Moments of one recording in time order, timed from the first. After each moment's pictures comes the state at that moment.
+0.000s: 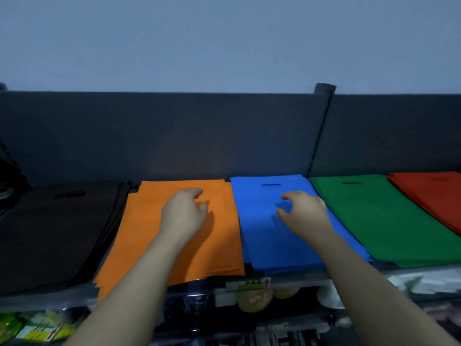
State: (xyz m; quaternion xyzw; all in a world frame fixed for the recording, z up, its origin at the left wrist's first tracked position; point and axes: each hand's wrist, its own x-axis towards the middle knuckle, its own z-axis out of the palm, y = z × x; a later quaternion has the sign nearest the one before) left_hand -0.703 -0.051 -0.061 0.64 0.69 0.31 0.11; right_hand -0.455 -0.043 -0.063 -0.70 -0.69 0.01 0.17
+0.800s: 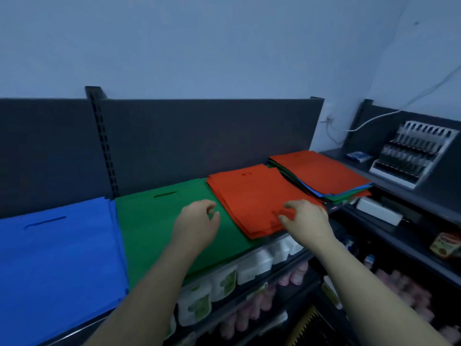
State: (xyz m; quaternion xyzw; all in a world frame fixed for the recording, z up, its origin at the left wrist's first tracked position) left_hand -0.222 -0.042 -0.056 0.79 0.50 0.30 0.21; right_hand -0.009 -0.142 -0.040 -0.85 -0.51 -0.04 0.16
